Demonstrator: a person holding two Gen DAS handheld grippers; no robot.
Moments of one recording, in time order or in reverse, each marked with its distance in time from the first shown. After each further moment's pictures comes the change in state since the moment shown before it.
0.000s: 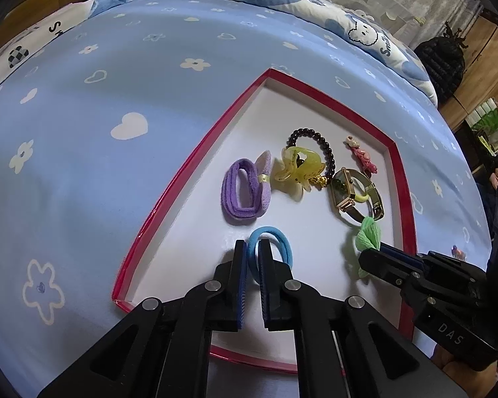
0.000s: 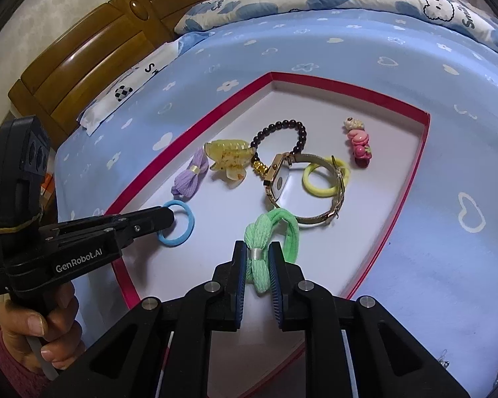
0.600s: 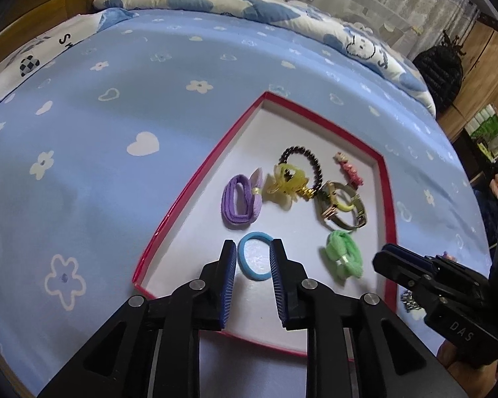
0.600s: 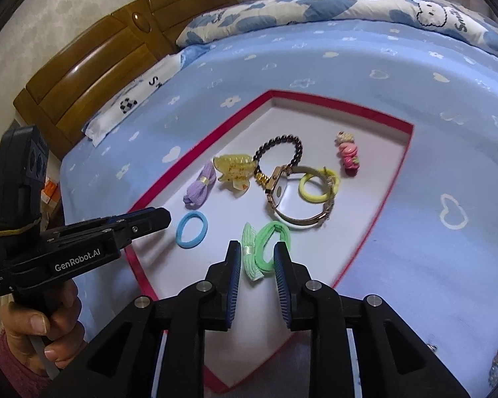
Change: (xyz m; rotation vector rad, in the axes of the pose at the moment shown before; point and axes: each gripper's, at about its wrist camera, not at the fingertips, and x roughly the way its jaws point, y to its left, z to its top) left arm -0.039 -0.005 -0.009 -0.002 -0.075 0.005; right arm -0.031 -0.002 -0.002 0.020 -0.063 0.010
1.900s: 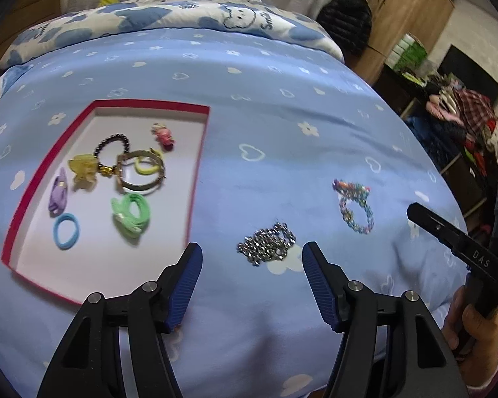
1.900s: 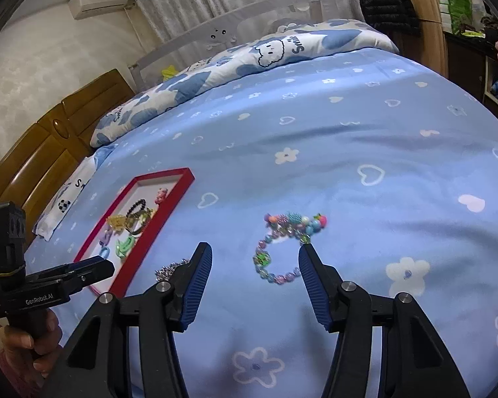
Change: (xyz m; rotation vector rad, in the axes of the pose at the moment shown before) left arm -0.012 -0.144 -0.049 0.333 0.061 -0.199; right arm -0.190 -0.137 -0.116 0.332 -0.314 -0.292
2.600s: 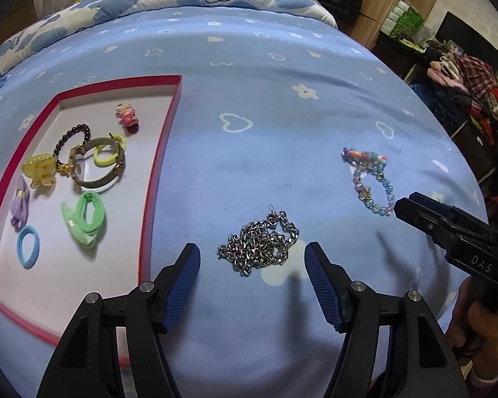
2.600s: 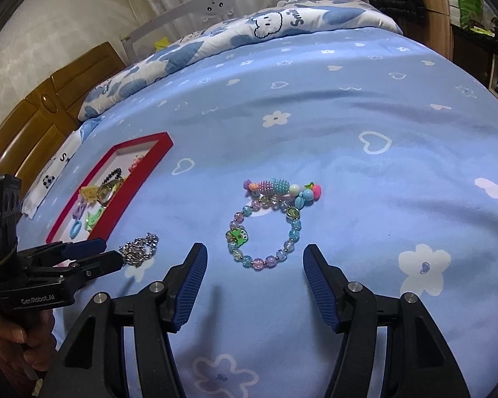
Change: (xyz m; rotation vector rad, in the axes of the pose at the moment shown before) left arm 0.070 -0.023 0.007 0.072 0.099 0.036; right arm 0.045 -0.013 -0.012 -0.042 0.115 -0.042
